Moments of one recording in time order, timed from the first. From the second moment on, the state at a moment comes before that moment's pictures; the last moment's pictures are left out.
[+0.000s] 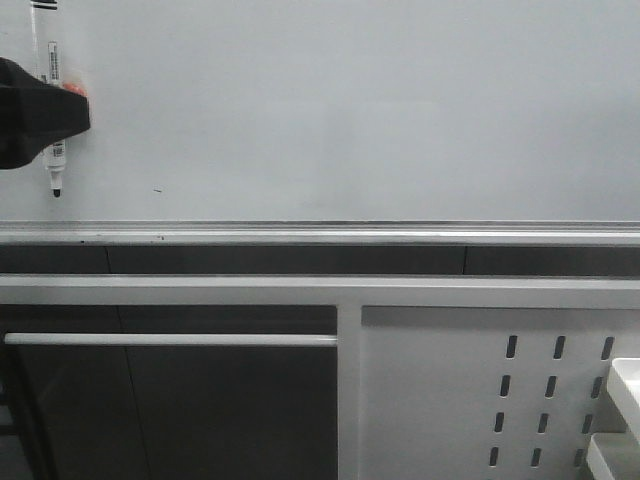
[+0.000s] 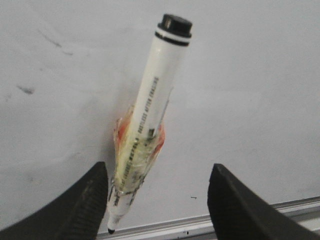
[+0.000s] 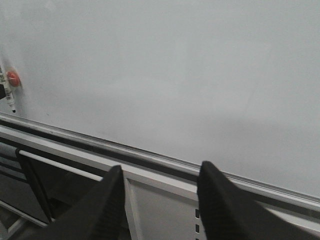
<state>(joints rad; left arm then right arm) -0.46 1.32 -0.34 -0.15 -0.77 -0.06 0.25 0.20 -0.35 0.39 0.39 -0.35</state>
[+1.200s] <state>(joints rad) -0.40 1.43 -0.44 -0.07 -0.64 -0.05 0.25 0.20 -0.35 0.39 0.39 -0.35</state>
